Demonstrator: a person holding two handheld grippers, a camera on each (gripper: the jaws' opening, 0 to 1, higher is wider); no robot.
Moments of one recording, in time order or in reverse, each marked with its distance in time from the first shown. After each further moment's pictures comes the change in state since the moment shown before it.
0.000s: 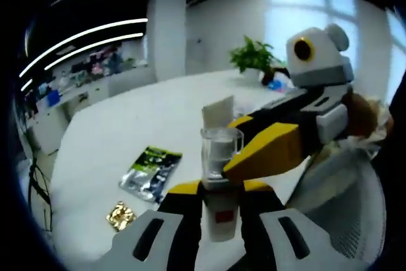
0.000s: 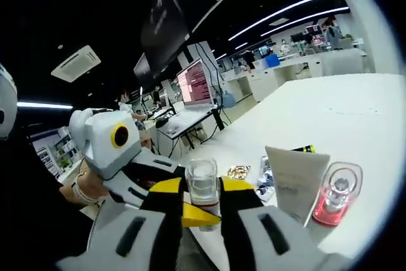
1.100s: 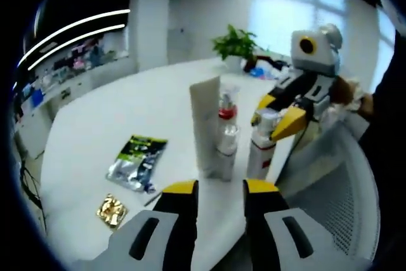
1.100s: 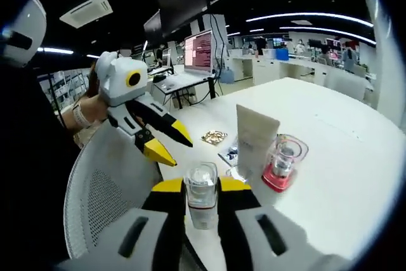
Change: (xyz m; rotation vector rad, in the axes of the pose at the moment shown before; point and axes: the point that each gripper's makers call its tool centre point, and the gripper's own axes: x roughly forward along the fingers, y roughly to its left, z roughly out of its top) left arm -0.008 -0.004 -0.023 -0.016 0.073 -0.140; right arm -0.072 -0.031 -0.047 -0.288 0.255 -0.072
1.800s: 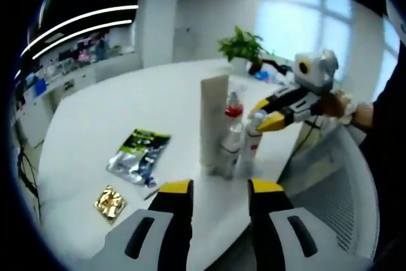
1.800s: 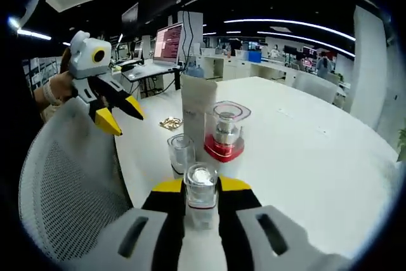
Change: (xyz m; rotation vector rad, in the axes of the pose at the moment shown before) left arm -0.003 0.003 -0.005 -0.046 -0.007 0.010; right arm -0.007 -0.060 -0.036 -0.036 0.006 -0.223
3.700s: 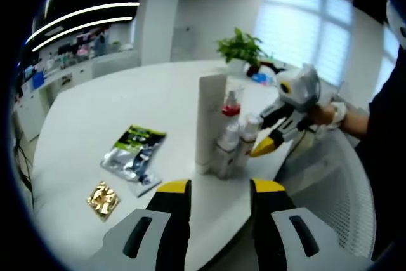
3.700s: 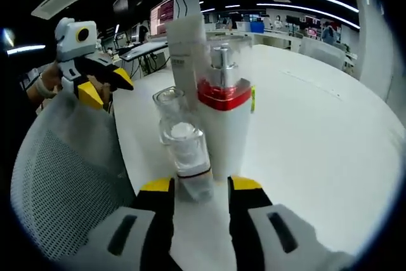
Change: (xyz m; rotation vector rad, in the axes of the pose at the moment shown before) left arm 0.001 -0.002 -0.003 -0.038 -0.004 -0.032; right arm 0.015 0.007 -0.055 0.121 0.210 0.069
